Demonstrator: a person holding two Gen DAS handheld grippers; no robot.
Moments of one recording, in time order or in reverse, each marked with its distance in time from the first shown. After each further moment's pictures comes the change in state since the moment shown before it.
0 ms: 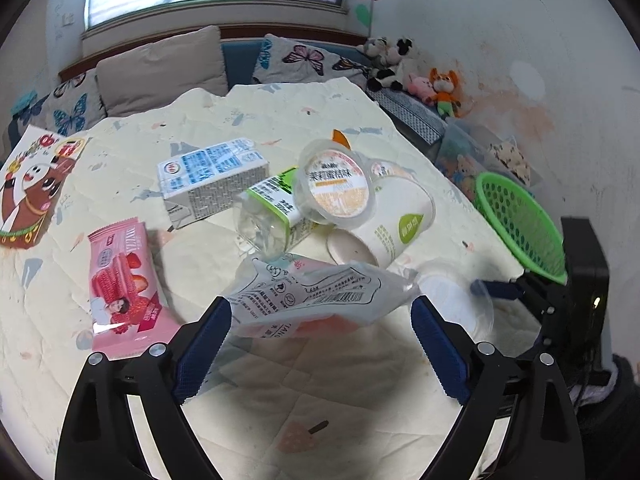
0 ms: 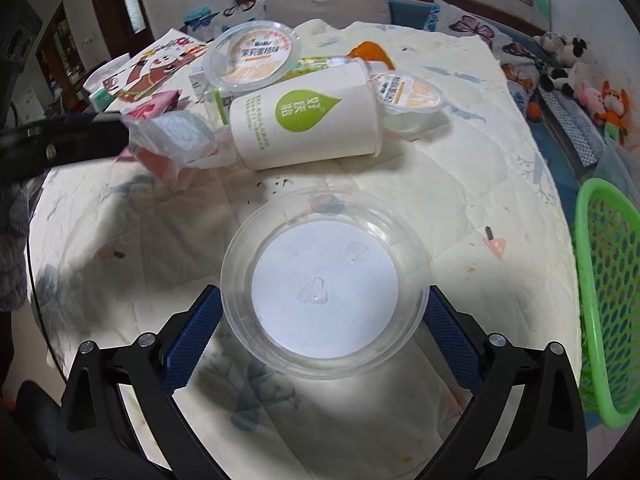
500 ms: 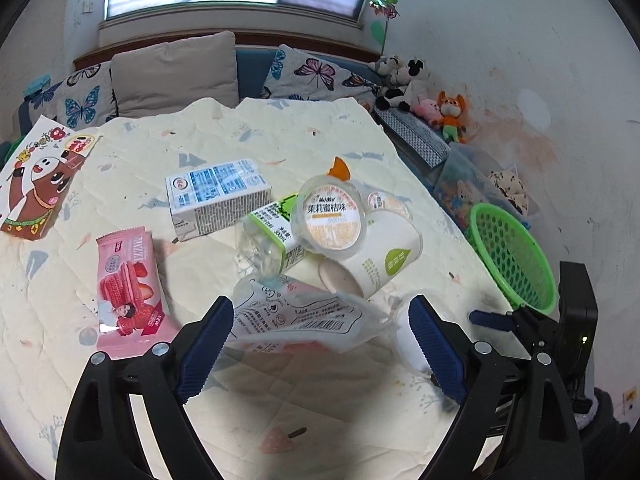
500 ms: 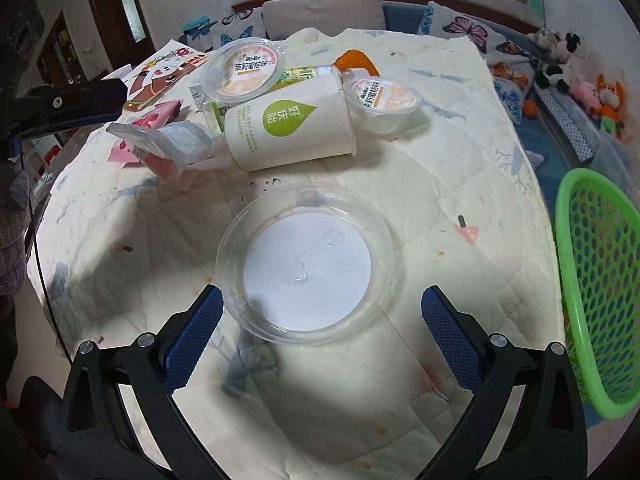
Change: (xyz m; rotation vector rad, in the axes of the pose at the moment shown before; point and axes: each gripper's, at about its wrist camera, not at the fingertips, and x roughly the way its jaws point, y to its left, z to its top) left arm -0.018 -0.001 0.015 -0.101 -0.035 -0.013; right arm -0.017 -0.014 -0.007 0.011 -0.014 0.021
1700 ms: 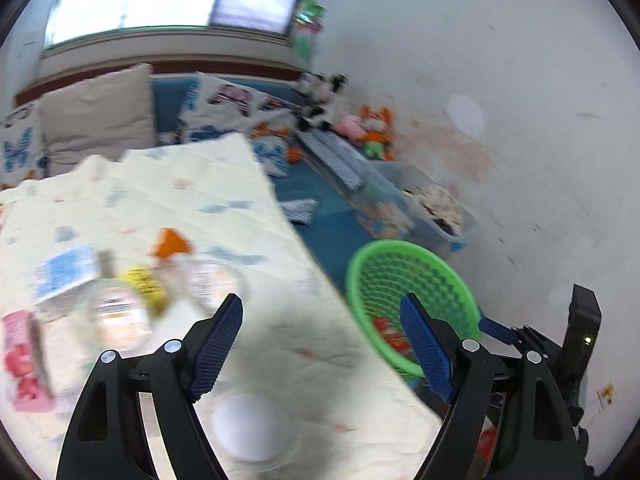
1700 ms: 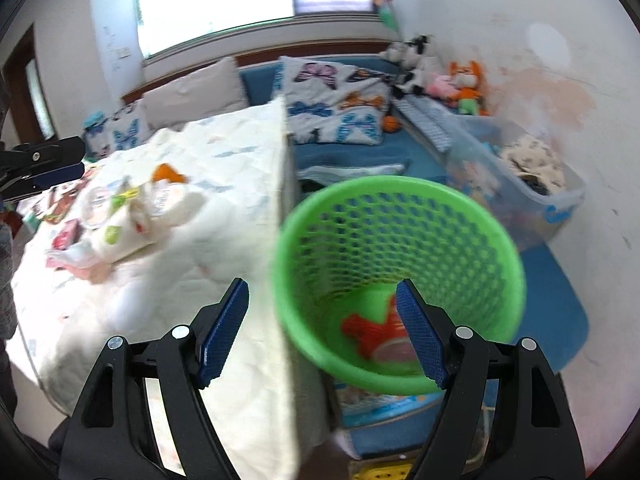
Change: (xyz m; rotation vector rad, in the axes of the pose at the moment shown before) left arm 0.013 -0.142 0.060 0.073 -0.081 -0.175; right arm -0.136 -0.142 -0.036 0.281 -0.213 -0.270
